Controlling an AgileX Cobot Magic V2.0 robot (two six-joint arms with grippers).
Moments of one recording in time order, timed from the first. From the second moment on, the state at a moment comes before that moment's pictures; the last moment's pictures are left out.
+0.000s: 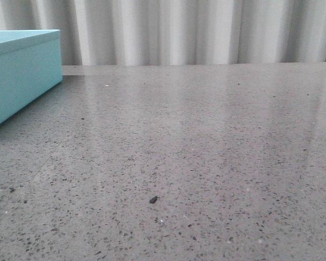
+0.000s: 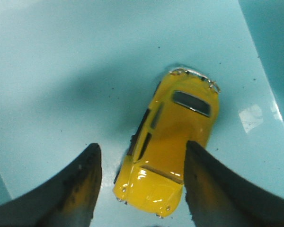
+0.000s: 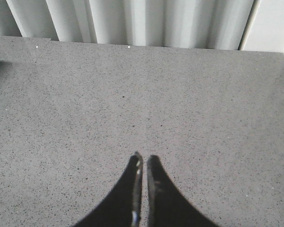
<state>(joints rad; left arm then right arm) 0.11 1.84 -1.71 -0.18 1.25 0.50 0.08 0.73 -1.26 -0.01 1.05 0.01</state>
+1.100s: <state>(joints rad) 0.11 1.60 -1.71 -0.51 1.22 0.57 0.08 0.38 -0.83 -0.08 0.69 0.01</state>
